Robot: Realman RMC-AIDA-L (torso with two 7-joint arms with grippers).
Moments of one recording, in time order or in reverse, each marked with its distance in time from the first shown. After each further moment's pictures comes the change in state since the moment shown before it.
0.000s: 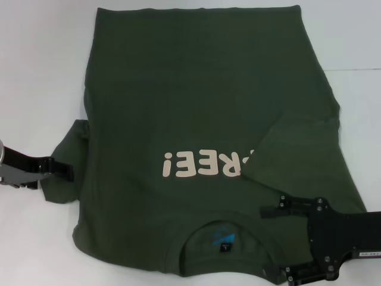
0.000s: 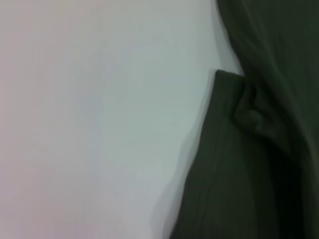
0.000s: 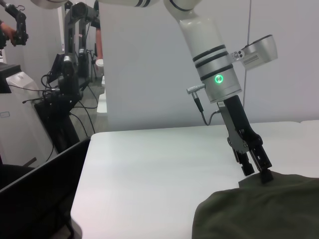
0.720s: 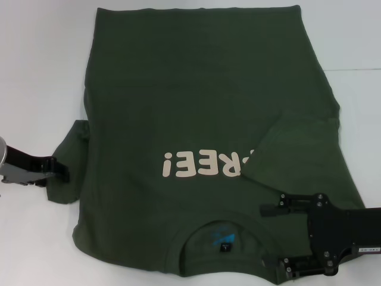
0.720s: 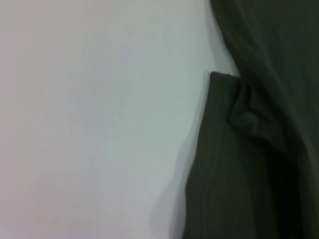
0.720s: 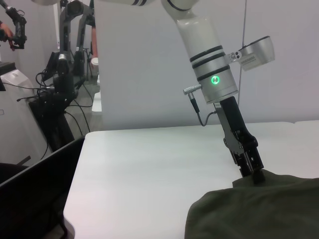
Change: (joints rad) left arm -0.010 0.006 0.012 -0.021 0.000 -0.013 0.011; right arm 0.003 -0.002 0.000 -0.004 0.007 0.012 0.000
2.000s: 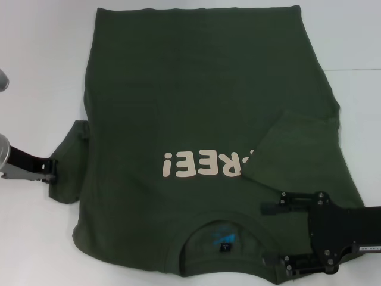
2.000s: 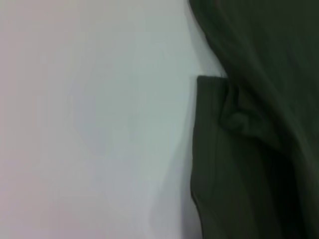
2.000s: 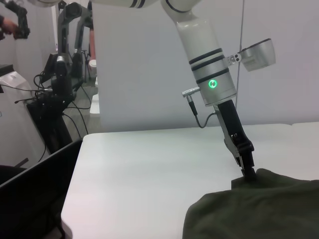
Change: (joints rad) left arm 0.012 -0.001 0.076 0.023 0.002 -0.013 0.050; right arm 0.000 0.001 0.008 -0.001 0.002 -0.002 0.001
